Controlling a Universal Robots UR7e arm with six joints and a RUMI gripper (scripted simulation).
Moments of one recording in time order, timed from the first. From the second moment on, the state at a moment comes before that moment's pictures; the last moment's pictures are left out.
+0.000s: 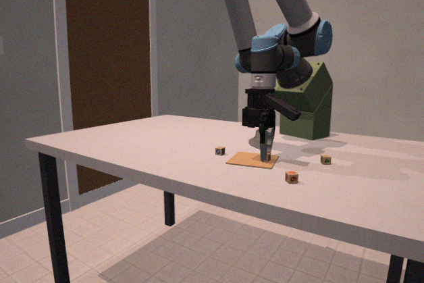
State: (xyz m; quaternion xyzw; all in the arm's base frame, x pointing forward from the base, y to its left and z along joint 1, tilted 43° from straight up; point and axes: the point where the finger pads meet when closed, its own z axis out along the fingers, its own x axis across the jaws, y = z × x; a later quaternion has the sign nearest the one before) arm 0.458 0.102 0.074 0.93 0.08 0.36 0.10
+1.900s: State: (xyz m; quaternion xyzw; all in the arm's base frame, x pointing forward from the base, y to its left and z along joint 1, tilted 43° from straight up) arm 0.455 0.102 0.077 0.93 0.08 0.36 0.10
